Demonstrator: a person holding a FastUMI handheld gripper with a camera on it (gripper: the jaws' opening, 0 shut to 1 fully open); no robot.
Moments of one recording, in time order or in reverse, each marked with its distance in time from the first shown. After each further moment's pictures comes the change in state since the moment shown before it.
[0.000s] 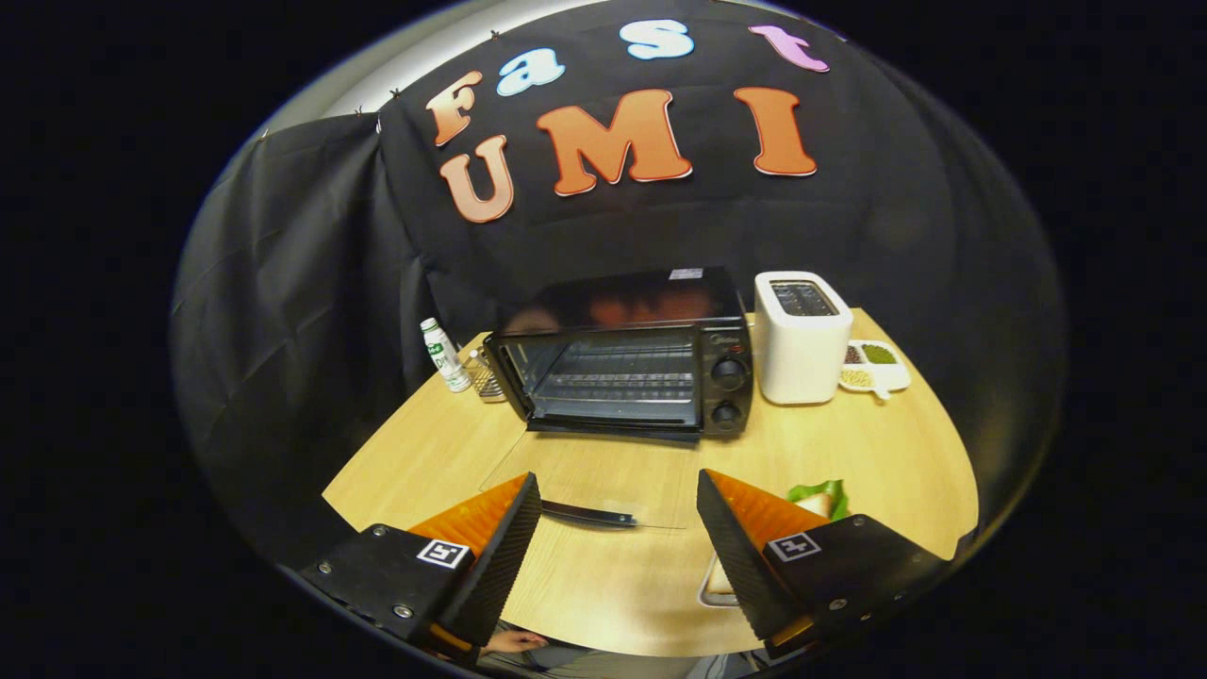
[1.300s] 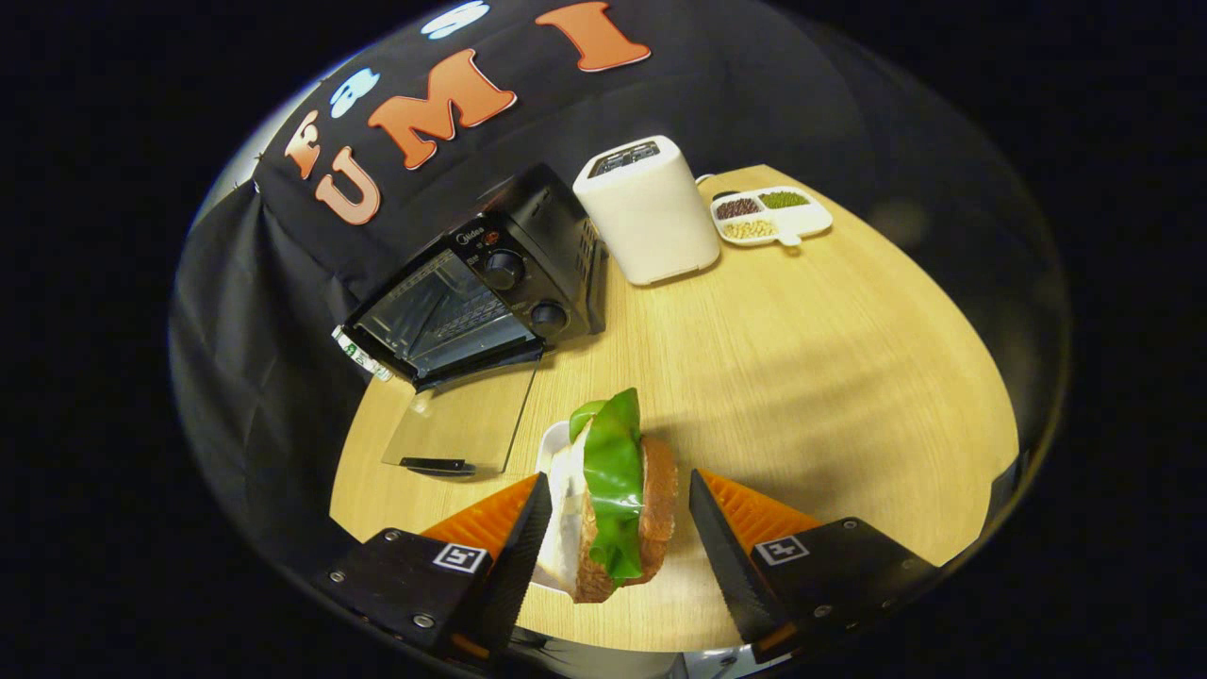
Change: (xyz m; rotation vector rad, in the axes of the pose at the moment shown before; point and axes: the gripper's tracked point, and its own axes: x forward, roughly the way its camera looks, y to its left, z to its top) arm 0.047 -0.139 -0.117 0.347 0.296 0.023
